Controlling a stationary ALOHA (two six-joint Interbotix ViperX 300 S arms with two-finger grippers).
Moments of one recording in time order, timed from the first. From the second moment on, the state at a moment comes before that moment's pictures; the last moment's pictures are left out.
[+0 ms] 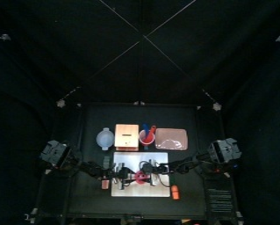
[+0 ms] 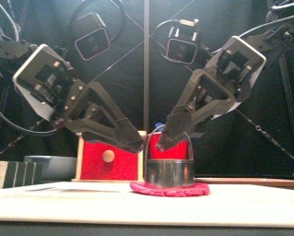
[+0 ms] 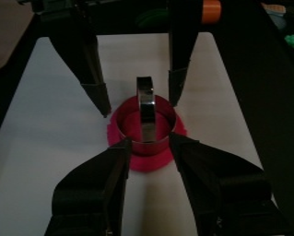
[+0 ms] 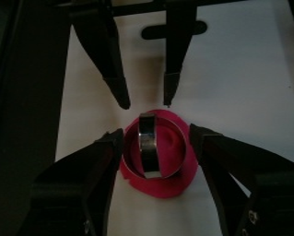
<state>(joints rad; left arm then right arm) -0.40 0.22 0.82 -0.59 -0.64 0.33 0.19 0.10 0.72 0.30 -0.19 -0.07</state>
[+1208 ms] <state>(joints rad) -0.39 0.31 0.81 -0.59 -0.74 0.35 0.18 0.10 0.63 0.32 0.02 -0.07</state>
